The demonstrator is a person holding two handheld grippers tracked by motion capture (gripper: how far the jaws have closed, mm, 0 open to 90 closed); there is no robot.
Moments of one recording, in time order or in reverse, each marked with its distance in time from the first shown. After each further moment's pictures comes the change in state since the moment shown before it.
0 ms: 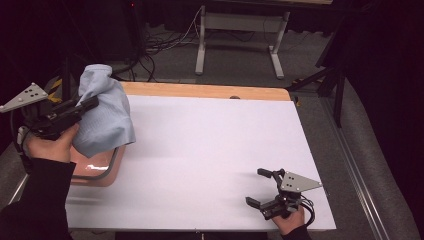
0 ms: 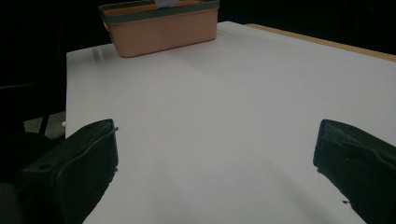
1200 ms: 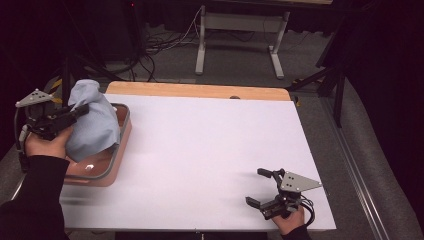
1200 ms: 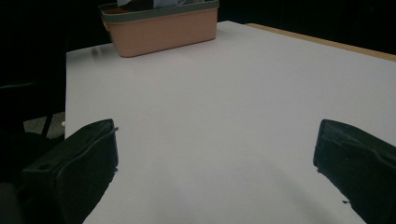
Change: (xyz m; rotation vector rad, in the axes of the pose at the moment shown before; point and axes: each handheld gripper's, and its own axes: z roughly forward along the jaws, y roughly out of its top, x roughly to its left) left arm 0.056 -0.034 0.013 0.186 0.179 -0.057; right arm 0.000 0.000 0.000 0.002 -0.001 0.000
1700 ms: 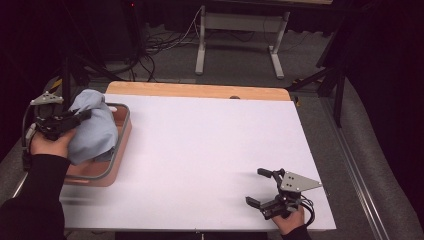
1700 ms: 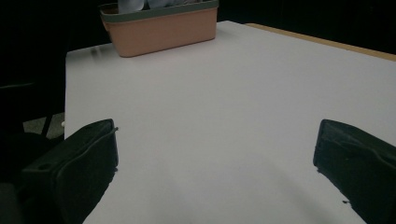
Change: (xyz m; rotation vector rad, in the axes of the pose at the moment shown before) left arm 0.013 -0.009 0.019 0.123 0.035 0.013; right arm 0.000 0.000 0.000 0.000 0.000 0.001
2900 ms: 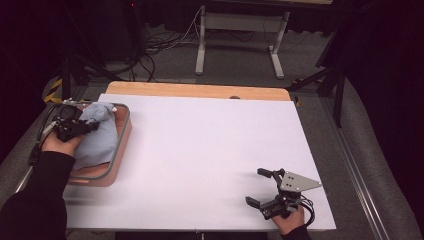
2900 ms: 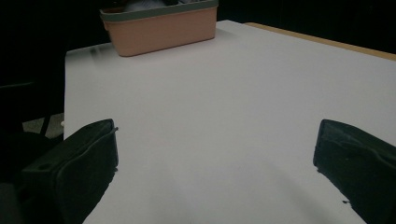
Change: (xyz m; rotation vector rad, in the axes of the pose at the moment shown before) left arm 0.007 -0.011 0.049 0.336 0.048 0.081; right arm 0.000 0.000 0.000 0.003 -0.003 0.000
